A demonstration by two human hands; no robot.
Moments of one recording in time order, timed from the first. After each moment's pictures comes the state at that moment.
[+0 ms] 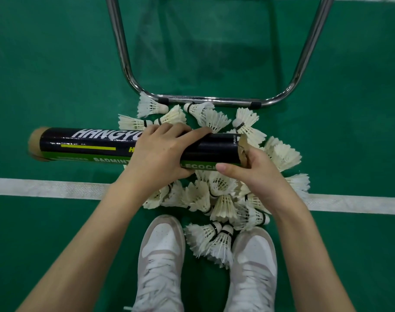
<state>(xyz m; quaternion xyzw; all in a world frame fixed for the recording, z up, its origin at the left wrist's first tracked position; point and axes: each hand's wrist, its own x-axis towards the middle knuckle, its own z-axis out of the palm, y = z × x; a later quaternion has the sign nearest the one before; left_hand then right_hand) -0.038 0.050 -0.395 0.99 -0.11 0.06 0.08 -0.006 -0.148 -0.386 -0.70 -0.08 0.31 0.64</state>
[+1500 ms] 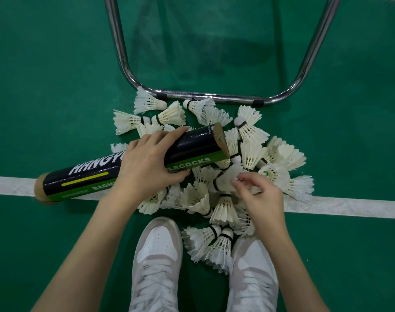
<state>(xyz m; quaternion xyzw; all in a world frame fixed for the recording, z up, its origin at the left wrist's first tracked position) -0.054 0.066 -0.427 0.98 0.03 -0.03 0.18 -0.044 -0.162 -0.441 -0.86 0.03 0.13 0.49</state>
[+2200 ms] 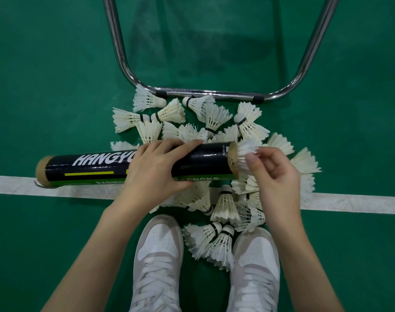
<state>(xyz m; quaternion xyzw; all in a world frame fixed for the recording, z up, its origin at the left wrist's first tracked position) -0.066 0.053 -0.425 0.99 -0.02 0.00 0.17 -0.036 -0.150 -0.395 -0.73 0.07 0.09 0.67</state>
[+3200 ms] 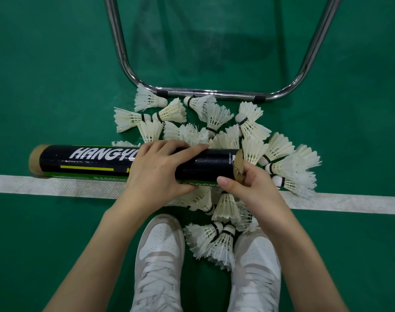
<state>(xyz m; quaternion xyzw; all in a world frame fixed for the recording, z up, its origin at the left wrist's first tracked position) -0.066 0.047 -0.424 0.99 -0.06 0.02 0.15 -0.036 -0.148 -0.401 -0.67 -0.02 0.32 0.67</state>
